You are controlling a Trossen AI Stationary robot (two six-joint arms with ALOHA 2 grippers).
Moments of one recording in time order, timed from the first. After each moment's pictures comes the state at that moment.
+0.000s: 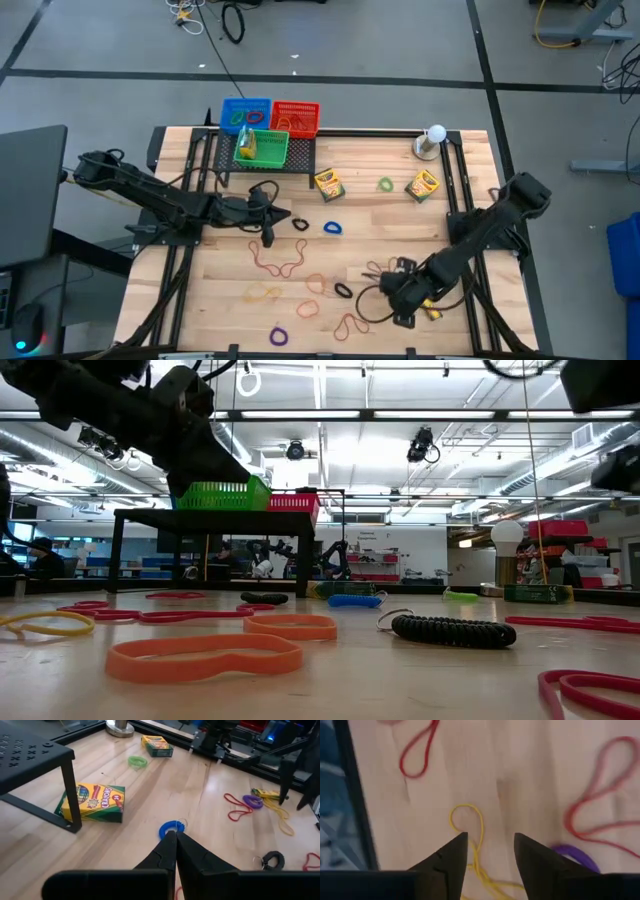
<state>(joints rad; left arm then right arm) -0.20 1.14 0.42 0.34 -0.44 -0.39 0.72 1.63 0.98 -0.59 0.04 0.89</state>
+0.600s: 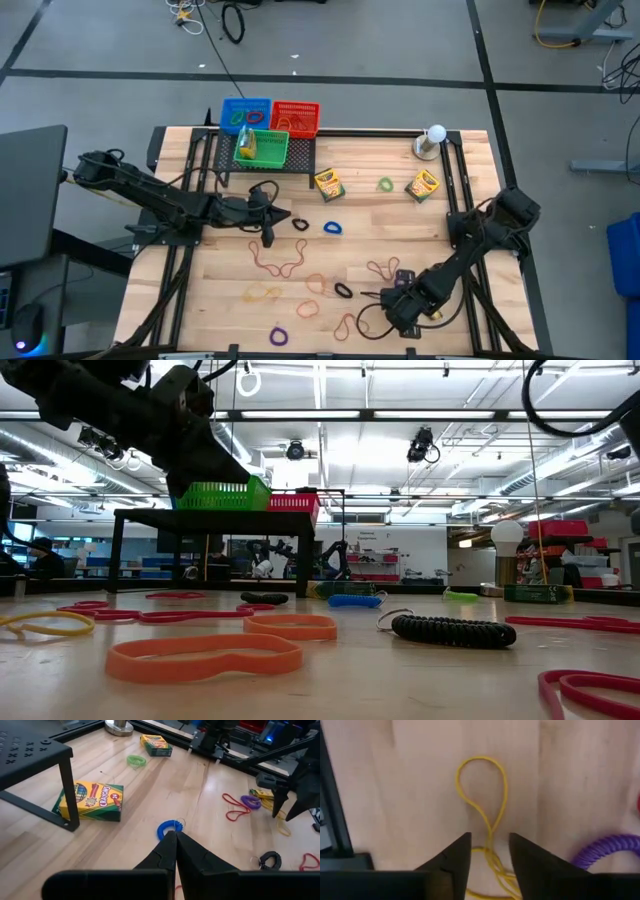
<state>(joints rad) -0.20 1.14 0.42 0.34 -0.44 -0.41 0.77 1.78 0.98 -0.55 -0.06 0.83</state>
